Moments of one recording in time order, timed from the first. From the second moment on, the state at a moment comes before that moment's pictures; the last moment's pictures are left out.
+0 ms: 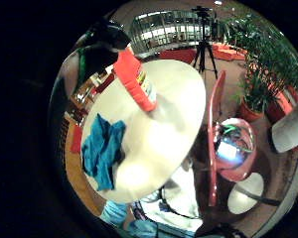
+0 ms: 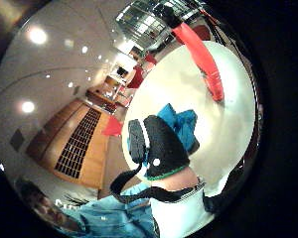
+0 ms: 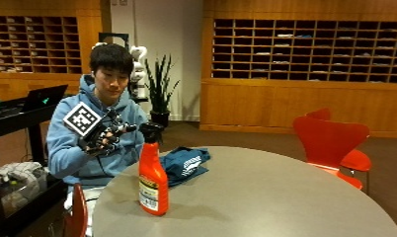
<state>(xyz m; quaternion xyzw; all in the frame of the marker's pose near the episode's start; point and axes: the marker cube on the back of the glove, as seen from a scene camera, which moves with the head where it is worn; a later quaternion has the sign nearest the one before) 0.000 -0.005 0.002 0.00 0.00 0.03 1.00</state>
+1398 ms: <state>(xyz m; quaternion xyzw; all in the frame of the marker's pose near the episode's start) 0.021 -0.151 0.095 0.10 -0.24 0.22 0.94</state>
